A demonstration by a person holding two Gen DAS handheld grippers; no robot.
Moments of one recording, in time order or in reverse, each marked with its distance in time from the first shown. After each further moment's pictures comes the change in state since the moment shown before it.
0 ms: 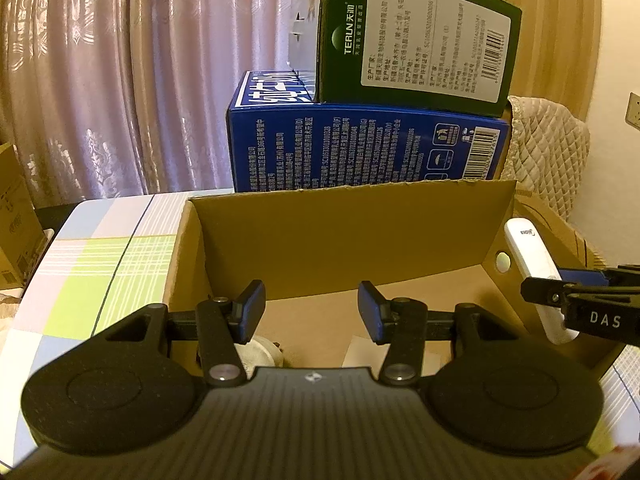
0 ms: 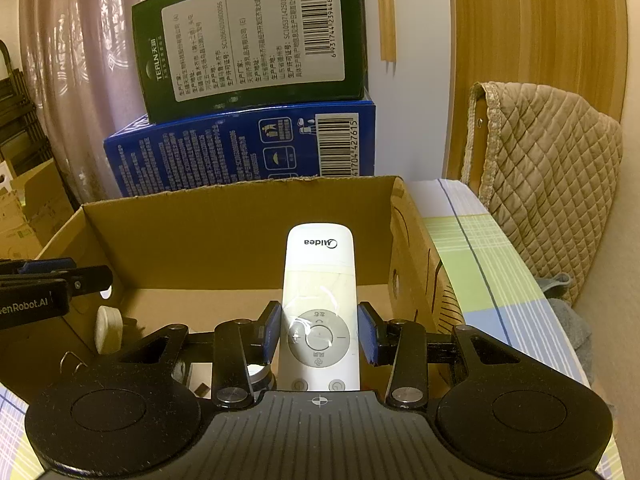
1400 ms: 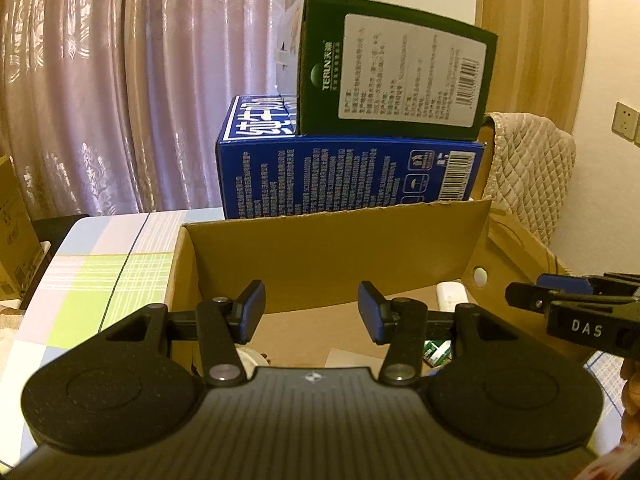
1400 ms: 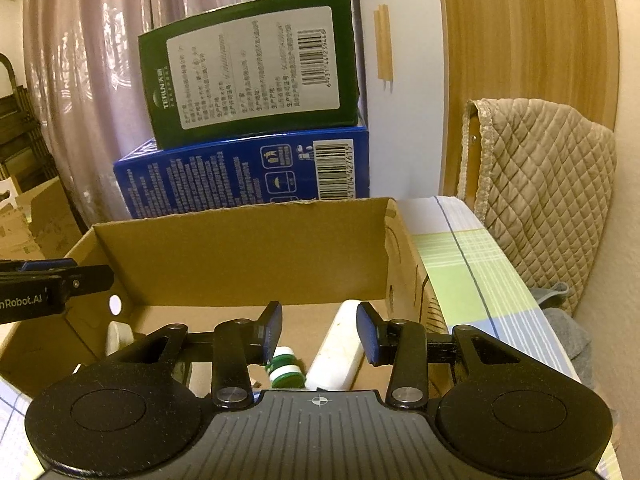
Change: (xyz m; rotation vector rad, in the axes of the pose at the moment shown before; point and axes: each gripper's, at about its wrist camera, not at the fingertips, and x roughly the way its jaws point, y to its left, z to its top) left arm -0.027 -0.011 0.012 0.009 -0.039 -0.018; right arm -0.023 0.000 0.002 0.016 -0.054 0.017
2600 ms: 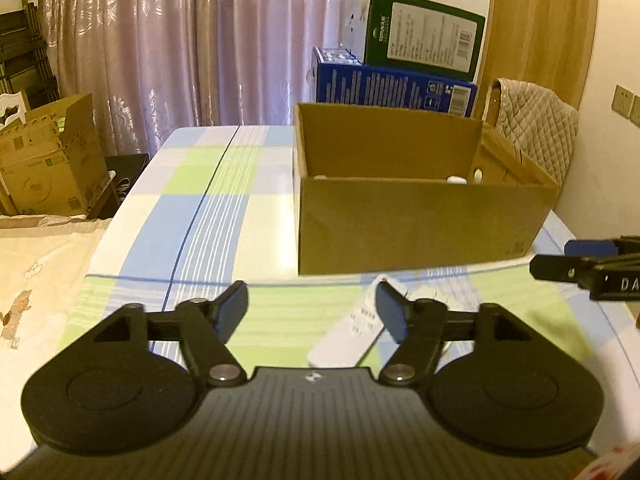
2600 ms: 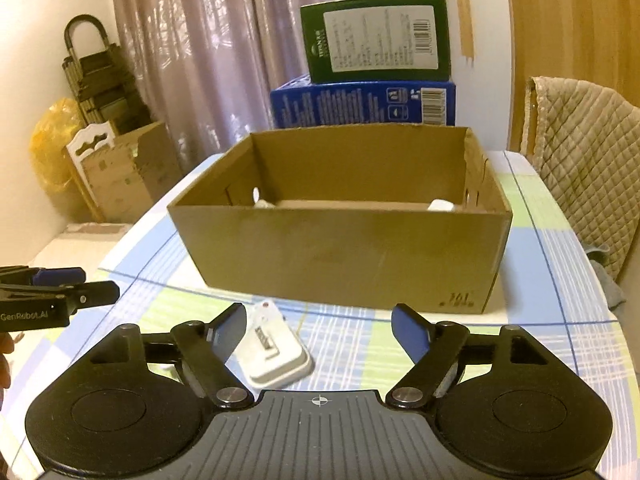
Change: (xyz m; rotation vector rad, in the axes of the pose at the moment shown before) left arm -0.191 0.027 -0.134 -0.088 0.090 0.113; right arm -0.138 0.044 -0.093 -0.116 0.104 0.236
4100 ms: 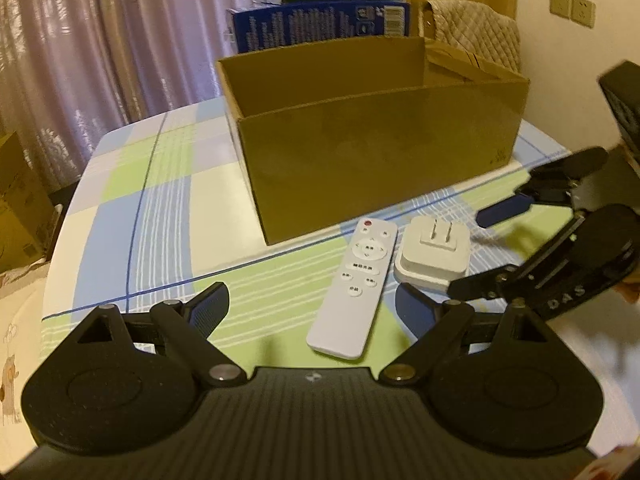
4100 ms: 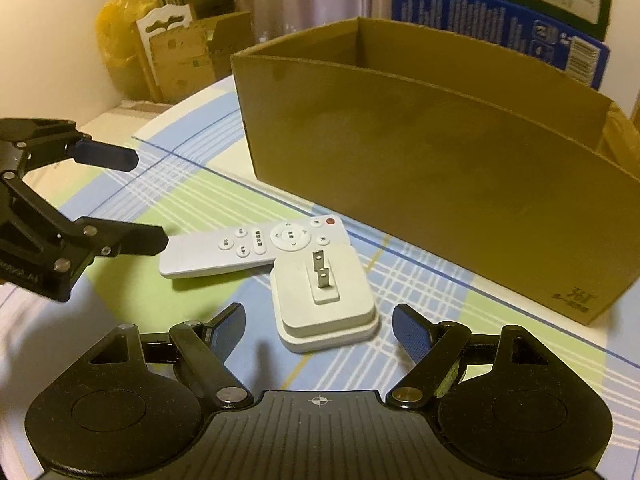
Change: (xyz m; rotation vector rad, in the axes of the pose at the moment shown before) left arm 0.058 0.000 -0.018 0.285 0.092 -0.139; right arm 0.108 0.029 -0.032 -0.279 0.236 0.143
